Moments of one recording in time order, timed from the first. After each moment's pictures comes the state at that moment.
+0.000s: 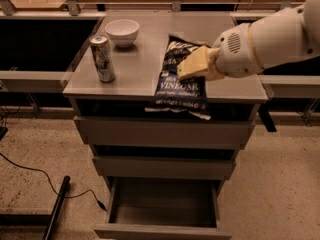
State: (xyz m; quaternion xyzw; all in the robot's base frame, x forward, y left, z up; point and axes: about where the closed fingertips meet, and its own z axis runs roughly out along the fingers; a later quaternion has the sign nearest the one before) arm 0.516 -0.056 0.957 -0.88 -0.14 -0.25 0.38
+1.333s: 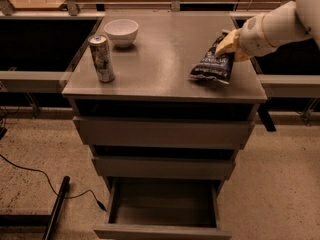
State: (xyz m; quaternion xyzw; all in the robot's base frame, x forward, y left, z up) arm 0.691 -0.190 0.910 -0.91 0.10 -0.26 0.32
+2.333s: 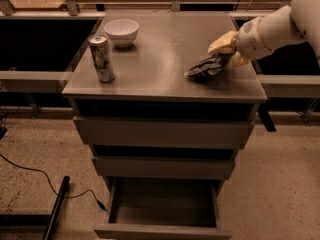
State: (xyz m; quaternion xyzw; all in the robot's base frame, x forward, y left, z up) arm 0.695 -0.185 0.897 -0.91 0.10 -0.25 0.32
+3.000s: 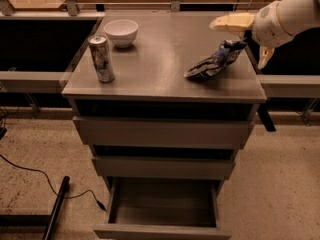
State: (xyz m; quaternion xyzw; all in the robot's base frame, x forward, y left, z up) arm 0.679 -0.213 0.930 -0.92 0.11 -0.24 0.29
